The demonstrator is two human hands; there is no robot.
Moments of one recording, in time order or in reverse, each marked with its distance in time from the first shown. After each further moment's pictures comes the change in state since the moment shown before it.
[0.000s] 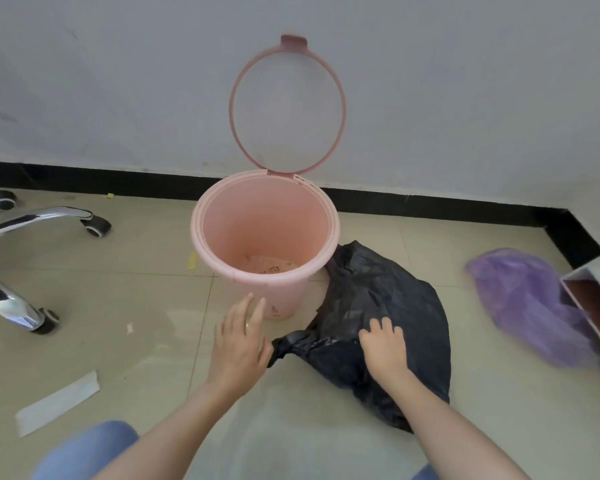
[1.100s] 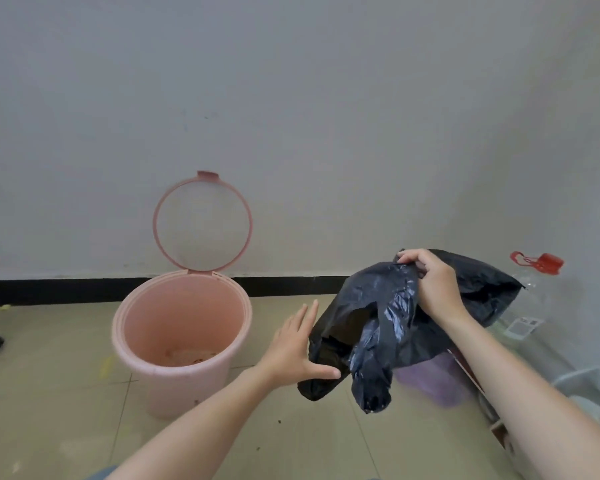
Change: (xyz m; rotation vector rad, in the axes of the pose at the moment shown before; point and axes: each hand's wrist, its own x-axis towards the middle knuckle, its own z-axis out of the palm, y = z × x) left_hand 0.099 0.199 -0.066 -0.408 -0.423 0.315; right_hand -0.103 0.197 -0.240 1.010 0.890 0.094
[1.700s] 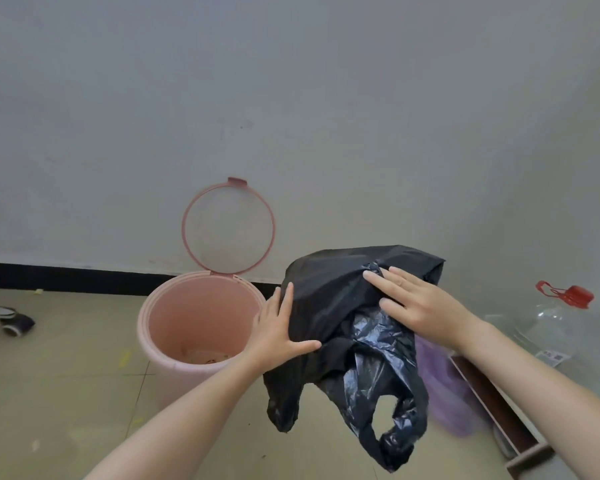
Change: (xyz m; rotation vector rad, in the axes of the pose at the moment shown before) left_hand -0.006 -0.031 -0.040 0.038 0.259 -0.132; right_hand 0.005 -0.023 0.011 -0.931 -0.189 -1.319
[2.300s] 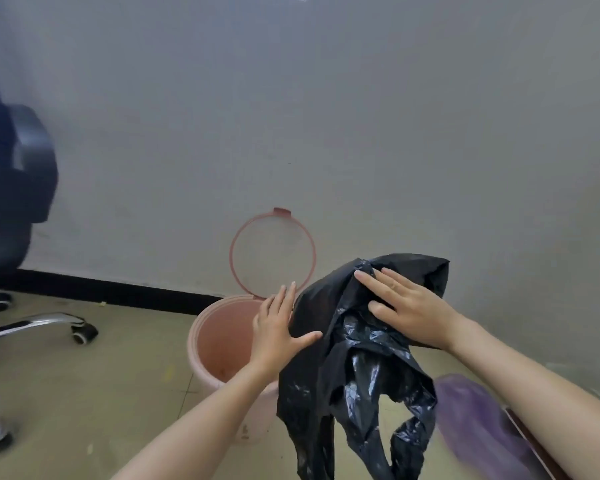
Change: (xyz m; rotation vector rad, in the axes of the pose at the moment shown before) left_hand -0.011 -0.016 -0.059 -0.050 0.391 -0.066; right_hand 0.082 -0.001 0.014 0.034 0.278 -0.088
